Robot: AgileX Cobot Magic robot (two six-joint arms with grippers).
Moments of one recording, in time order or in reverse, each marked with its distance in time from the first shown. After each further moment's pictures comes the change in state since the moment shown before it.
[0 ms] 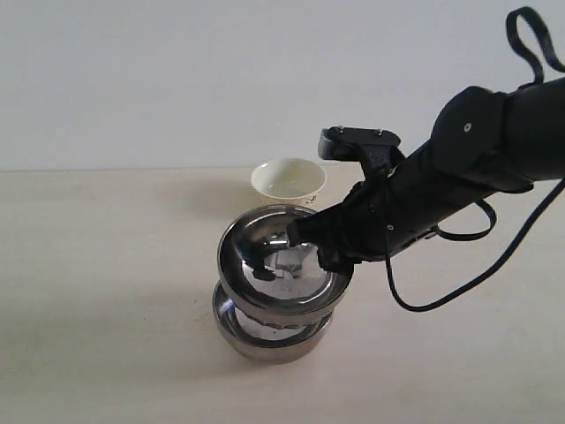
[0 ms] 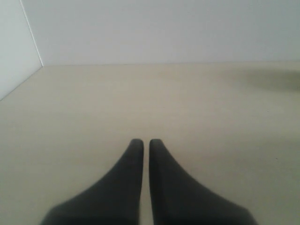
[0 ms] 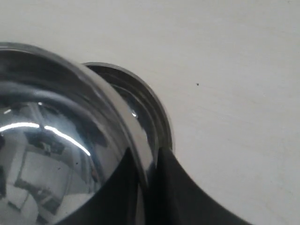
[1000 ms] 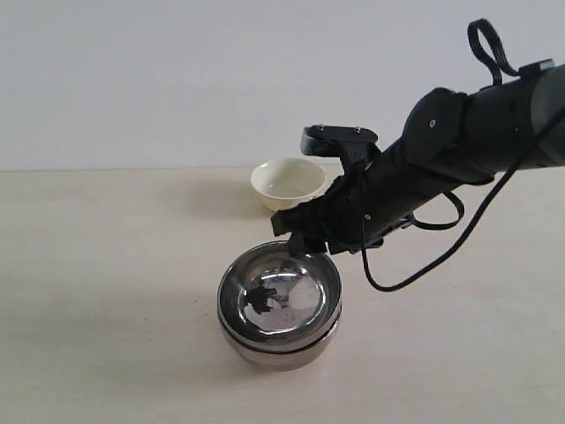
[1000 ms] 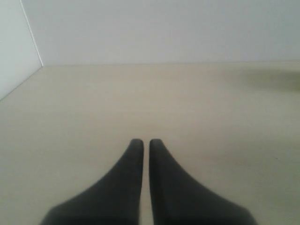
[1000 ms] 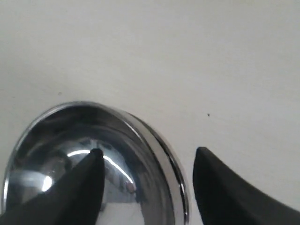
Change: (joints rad) left arm 0.000 0.000 0.000 0.000 0.000 0.000; right arm 0.000 0.095 -0.121 0.033 0.025 -0.053
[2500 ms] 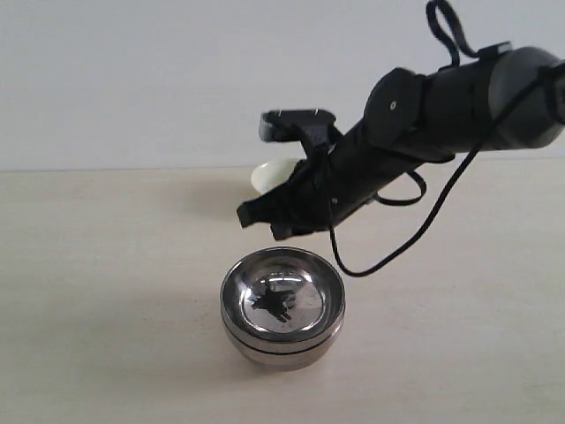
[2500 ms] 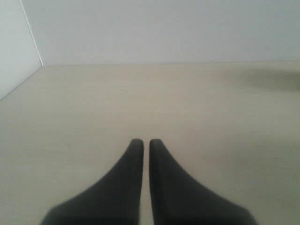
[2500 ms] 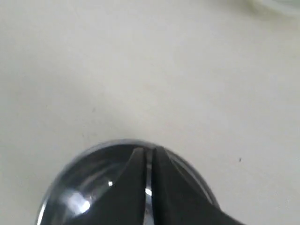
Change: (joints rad) left arm 0.000 0.000 0.000 0.000 0.000 0.000; right arm 0.061 0.036 -0.123 -0.044 0.029 -0.040
